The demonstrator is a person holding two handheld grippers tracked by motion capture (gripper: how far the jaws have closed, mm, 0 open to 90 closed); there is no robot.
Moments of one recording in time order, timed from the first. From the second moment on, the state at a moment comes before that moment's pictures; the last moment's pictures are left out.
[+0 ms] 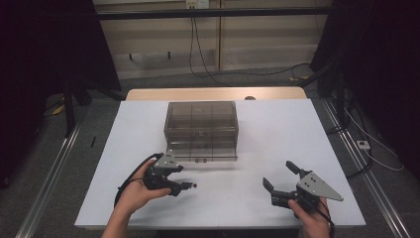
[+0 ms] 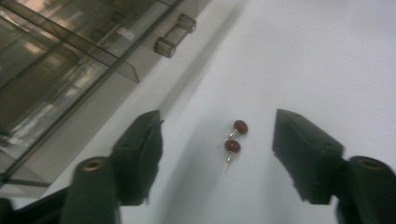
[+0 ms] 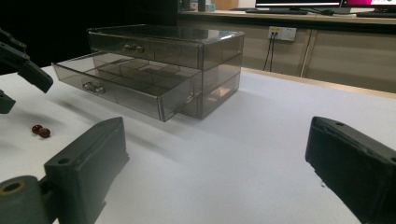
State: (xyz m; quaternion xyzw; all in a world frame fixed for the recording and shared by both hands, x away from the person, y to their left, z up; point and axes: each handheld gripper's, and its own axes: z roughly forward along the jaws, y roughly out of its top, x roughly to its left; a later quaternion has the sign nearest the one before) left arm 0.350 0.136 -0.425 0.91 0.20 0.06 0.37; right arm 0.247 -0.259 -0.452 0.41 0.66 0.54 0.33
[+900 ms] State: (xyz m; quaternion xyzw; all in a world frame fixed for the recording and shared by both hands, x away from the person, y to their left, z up) left arm 0.349 0.124 -0.441 0.91 0.20 0.01 0.36; right arm 0.246 -0.260 -0.451 0.41 0.66 0.54 0.33
